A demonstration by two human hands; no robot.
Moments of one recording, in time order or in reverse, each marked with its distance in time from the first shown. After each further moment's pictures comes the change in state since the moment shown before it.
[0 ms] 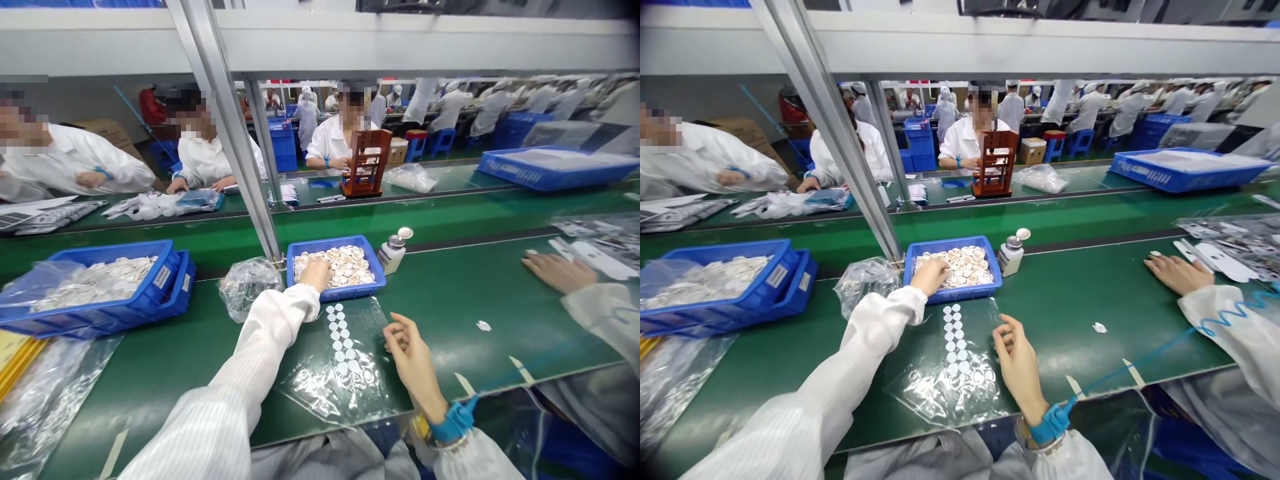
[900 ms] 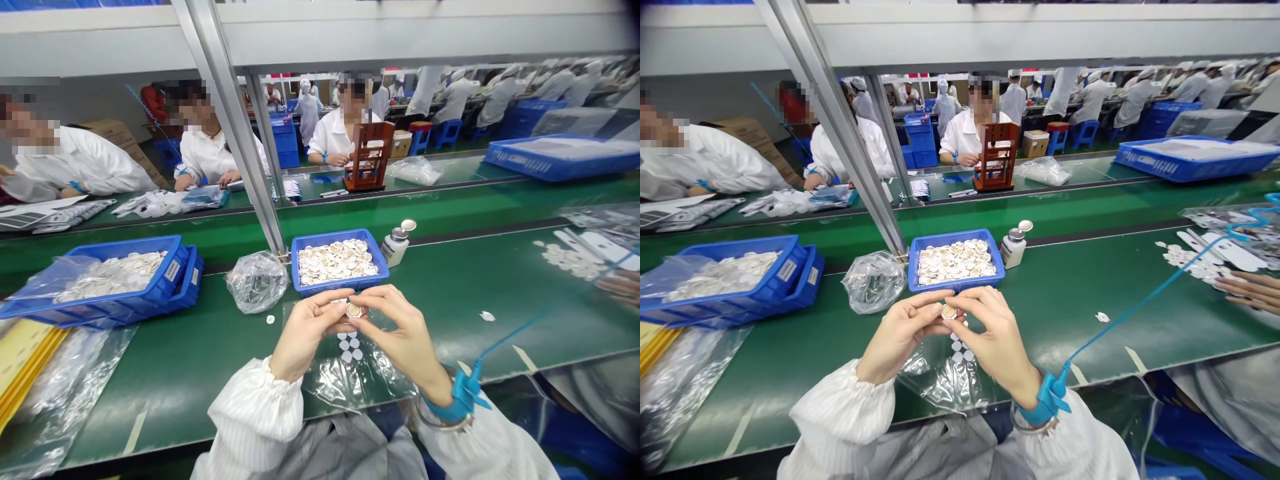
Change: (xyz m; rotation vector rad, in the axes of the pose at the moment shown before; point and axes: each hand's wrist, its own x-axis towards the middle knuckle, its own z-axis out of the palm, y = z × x) left_hand -0.152 0.066 -0.048 -1.367 -0.205 -0.218; right_hand 0.011 -0.128 -0.002 -0.034 -0.095 -0.646
